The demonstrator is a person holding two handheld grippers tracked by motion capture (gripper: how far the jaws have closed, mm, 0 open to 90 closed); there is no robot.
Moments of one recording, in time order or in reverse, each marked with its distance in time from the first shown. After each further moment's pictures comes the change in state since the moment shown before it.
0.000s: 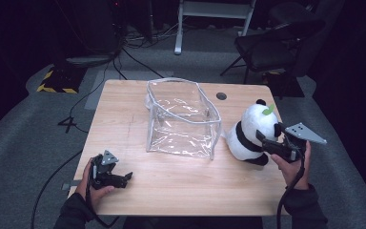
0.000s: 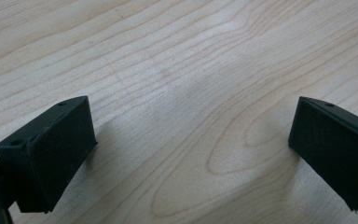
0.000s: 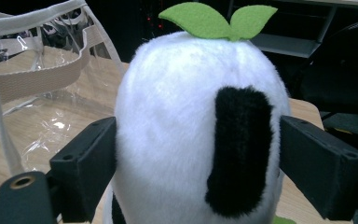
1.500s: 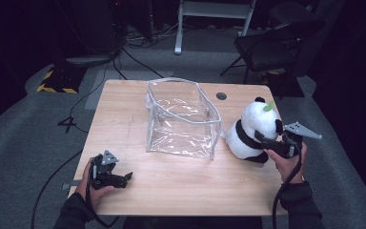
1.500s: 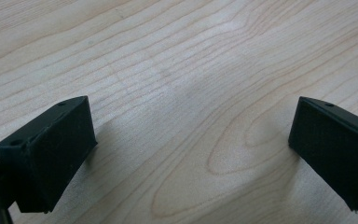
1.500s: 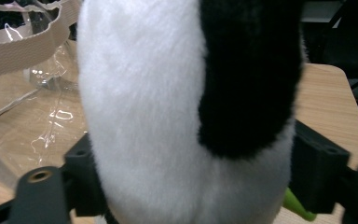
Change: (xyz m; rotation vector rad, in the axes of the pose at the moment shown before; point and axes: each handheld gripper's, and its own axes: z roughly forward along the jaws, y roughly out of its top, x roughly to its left) left arm 0.000 0.000 0.000 0.000 -0.002 -0.001; right arm -0.022 -0.022 0.025 0.070 0.058 0.113
